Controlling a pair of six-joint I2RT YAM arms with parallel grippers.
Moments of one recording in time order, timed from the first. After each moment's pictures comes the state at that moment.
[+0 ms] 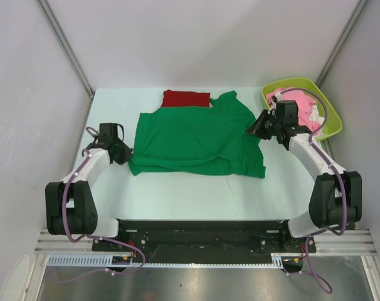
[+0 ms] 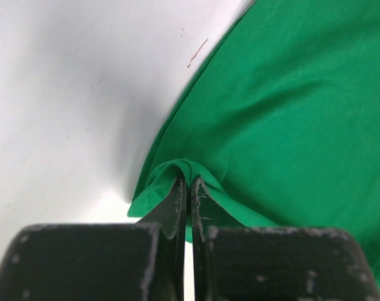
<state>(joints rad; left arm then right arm) 0.03 1.40 0.85 -0.44 -0.04 -0.78 0.12 1.46 1.07 -0.27 -0.35 0.57</state>
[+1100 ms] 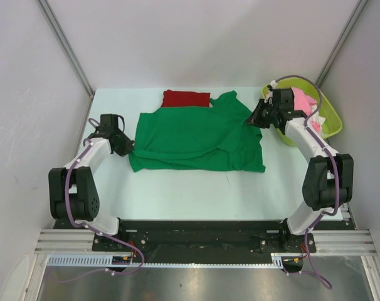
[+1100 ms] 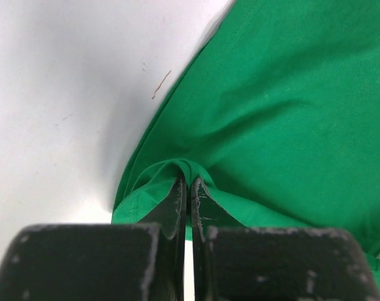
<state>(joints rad) 0.04 1.53 1.00 -0.44 0.00 -0.76 0.12 1.68 1.33 -0.36 -0.33 0.48</state>
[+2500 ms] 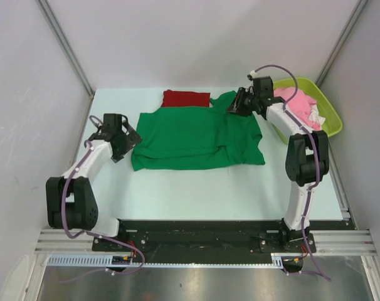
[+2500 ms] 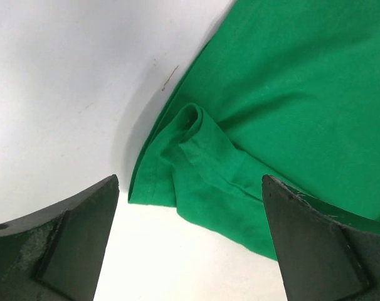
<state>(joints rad) -0.03 1.47 1.01 -0.51 -0.13 -0.74 0.20 1.99 1.64 -0.33 -0.37 0.50</state>
